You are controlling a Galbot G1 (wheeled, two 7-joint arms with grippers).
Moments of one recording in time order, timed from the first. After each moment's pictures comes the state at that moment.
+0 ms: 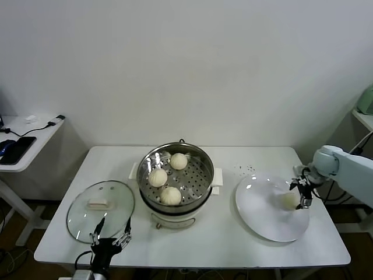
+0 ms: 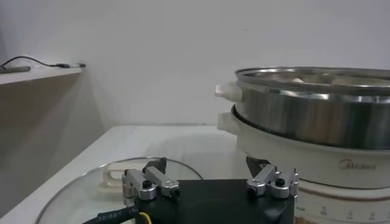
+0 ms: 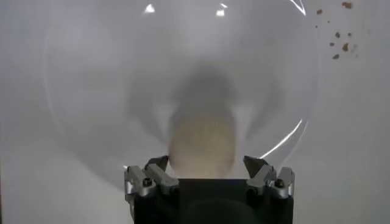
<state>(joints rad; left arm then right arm) 1.73 -1.44 -0.60 -1.99 -0.15 -0.02 0.00 0.19 0.65 -1.24 1.00 0.16 -0.12 -0.98</state>
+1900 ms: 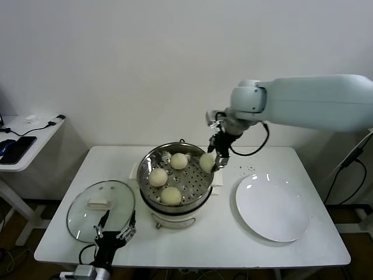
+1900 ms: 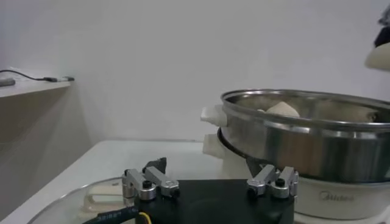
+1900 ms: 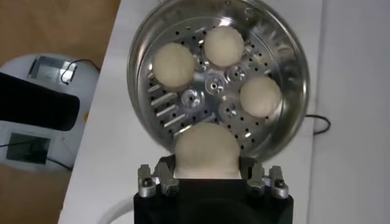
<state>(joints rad) 1.72 -1.44 -0.57 -2.04 -0.17 0.00 0.00 0.96 1.15 -1.78 1.44 0.98 -0.41 -0.83</state>
